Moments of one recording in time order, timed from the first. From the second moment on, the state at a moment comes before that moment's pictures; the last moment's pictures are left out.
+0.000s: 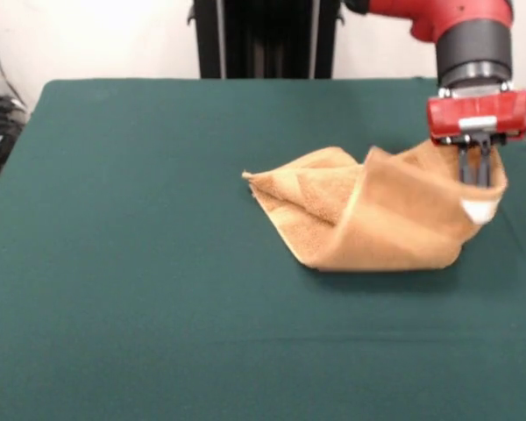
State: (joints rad) arm 0.28 -0.34 -0.14 1.84 0.26 -0.96 2.18
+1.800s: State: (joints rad) arm 0.12 -0.56 -0.32 1.75 -0.17 -0.33 2.18
